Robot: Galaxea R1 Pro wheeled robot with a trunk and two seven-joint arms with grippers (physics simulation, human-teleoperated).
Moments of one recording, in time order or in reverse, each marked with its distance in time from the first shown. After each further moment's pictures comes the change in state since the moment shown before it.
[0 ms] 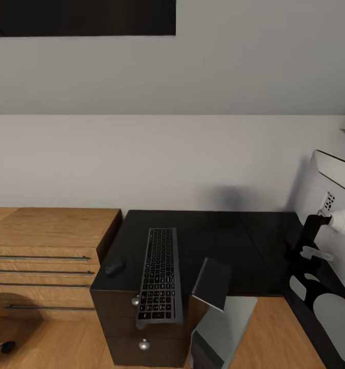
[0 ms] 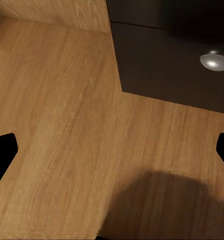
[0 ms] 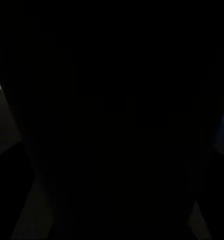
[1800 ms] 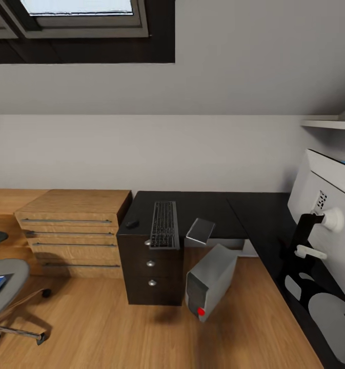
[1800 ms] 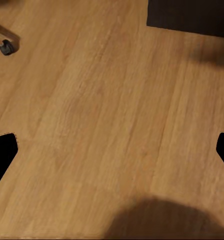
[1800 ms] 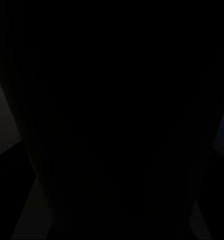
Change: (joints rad) left arm -0.001 -0.009 -0.012 0.152 -0.008 -0.239 0.000; right arm 0.000 0.024 0.016 -0.003 0.011 -0.008 0.000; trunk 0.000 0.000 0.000
